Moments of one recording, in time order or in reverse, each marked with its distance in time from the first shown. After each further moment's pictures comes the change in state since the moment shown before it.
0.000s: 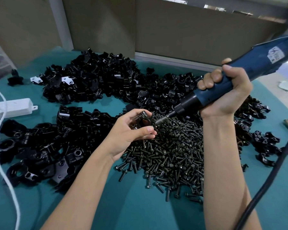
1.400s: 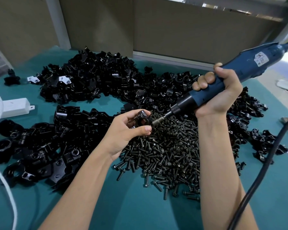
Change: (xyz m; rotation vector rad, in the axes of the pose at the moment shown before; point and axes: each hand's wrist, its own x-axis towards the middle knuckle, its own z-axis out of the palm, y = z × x) left_hand 0.005 -0.009 -0.006 0.179 0.038 0.063; right_hand 0.004 0.009 -0.011 0.019 0.050 0.018
